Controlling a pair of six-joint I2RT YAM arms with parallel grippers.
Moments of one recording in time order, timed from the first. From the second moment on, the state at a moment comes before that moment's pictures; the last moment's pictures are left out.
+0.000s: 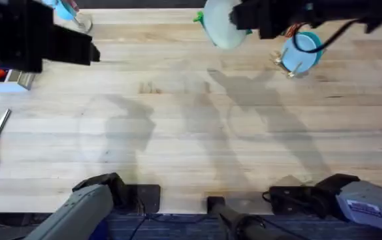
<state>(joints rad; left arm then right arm) 0.27 1.13 1.59 -1.55 0.46 0.44 0.42 1.33 1.29 -0.60 -0.23 -0.12</state>
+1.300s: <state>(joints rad) 0.27 1.07 1.59 -1.64 0.42 0.43 0.35 1.15 1.29 -0.73 0.02 -0.34</state>
